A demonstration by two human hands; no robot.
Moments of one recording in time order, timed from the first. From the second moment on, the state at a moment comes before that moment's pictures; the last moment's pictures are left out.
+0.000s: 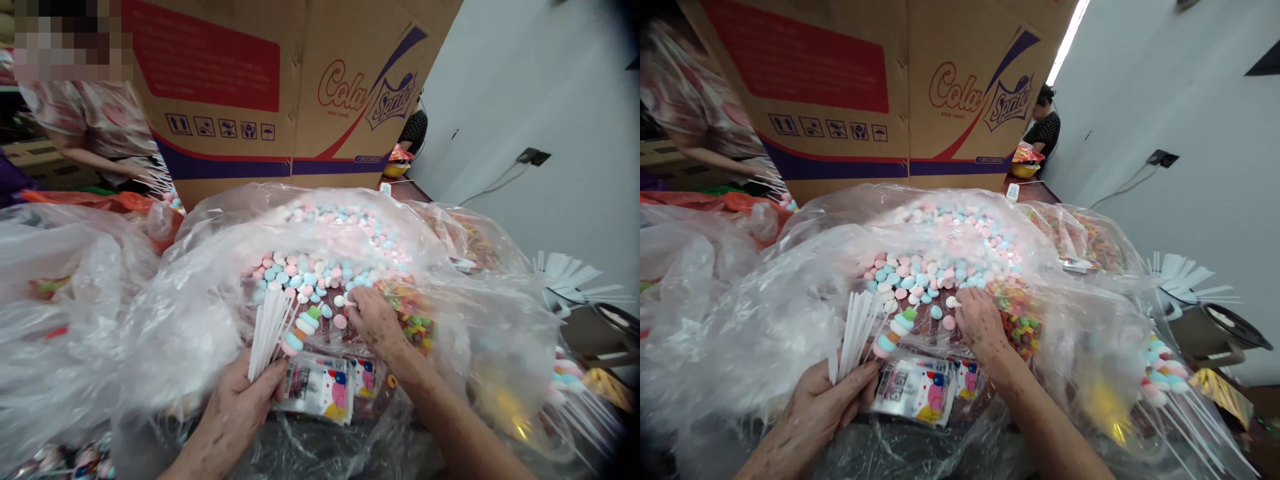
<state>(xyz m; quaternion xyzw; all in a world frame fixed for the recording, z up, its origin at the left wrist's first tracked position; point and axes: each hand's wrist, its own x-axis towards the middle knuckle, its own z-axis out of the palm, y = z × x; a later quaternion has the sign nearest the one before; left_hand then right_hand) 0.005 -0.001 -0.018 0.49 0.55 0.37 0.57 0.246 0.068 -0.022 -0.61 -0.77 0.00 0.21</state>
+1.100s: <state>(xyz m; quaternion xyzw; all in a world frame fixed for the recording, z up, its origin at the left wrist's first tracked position) 0.008 -0.005 -0.003 0.54 0.56 0.35 0.52 0.245 0.048 -0.043 -0.57 -0.72 0.17 0.35</state>
